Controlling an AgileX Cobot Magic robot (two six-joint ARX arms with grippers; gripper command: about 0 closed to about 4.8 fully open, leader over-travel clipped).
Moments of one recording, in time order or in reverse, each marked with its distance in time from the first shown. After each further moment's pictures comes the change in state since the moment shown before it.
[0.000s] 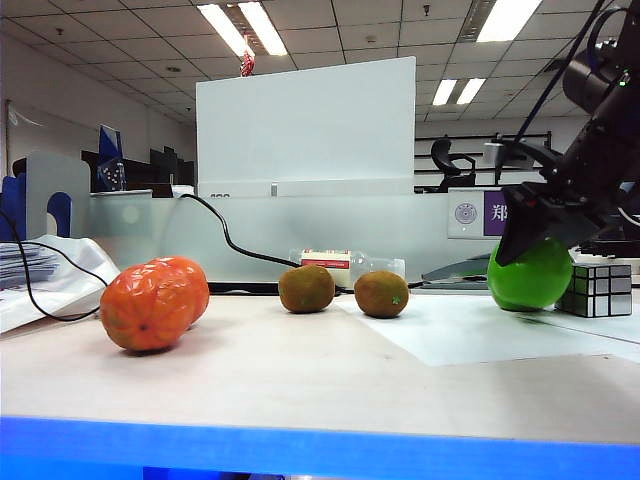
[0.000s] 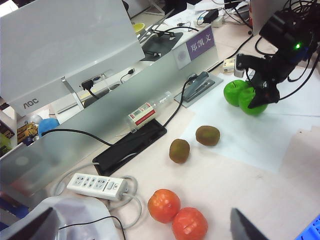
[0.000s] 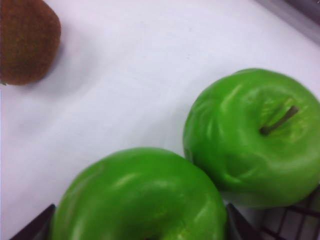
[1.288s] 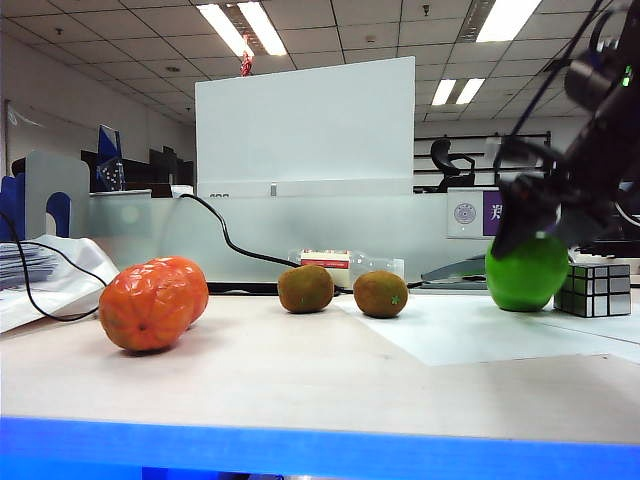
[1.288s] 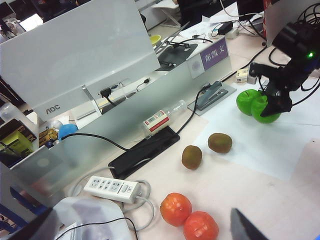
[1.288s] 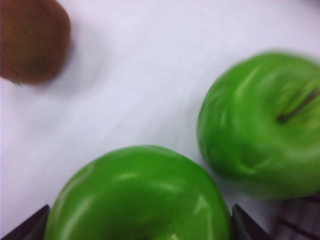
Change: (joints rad) left arm 0.000 -0.068 0.000 0.003 -0.042 -0.008; right arm -0.001 -0.017 -0.002 -0.021 -0.038 0.056
